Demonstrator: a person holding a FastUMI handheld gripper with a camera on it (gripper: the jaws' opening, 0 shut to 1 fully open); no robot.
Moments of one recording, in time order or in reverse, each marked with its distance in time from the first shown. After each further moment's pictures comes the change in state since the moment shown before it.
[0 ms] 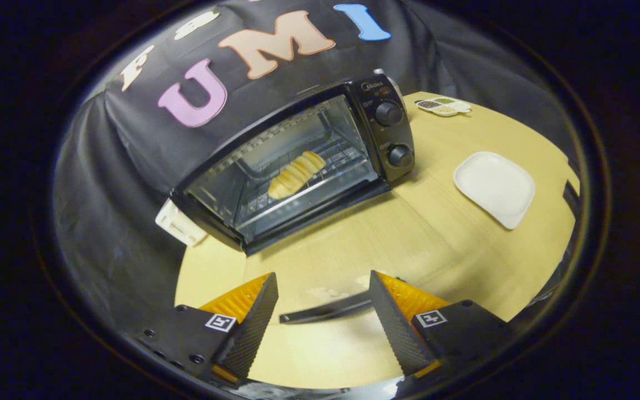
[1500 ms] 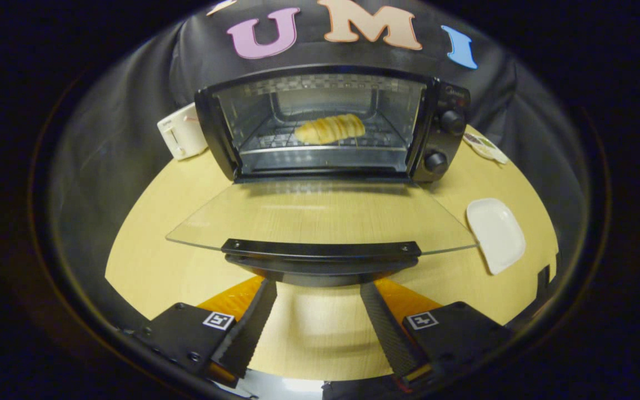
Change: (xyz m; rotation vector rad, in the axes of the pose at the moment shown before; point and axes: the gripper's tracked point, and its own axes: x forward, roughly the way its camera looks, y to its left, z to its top) arm 0.010 0.003 -0.014 -0.430 0.071 -0.077
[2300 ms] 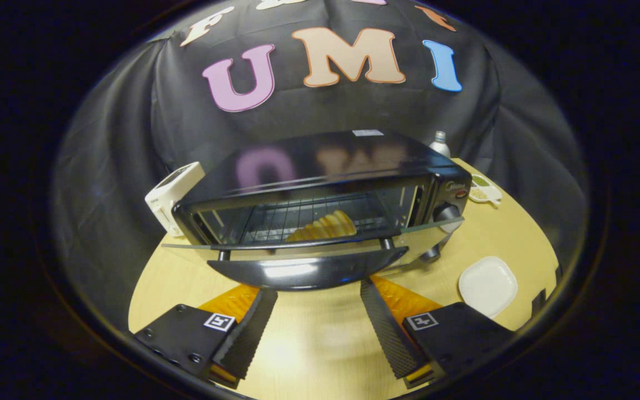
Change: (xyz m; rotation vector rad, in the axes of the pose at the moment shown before) arm 0.012 -0.008 0.131 0.139 -0.217 -0.017
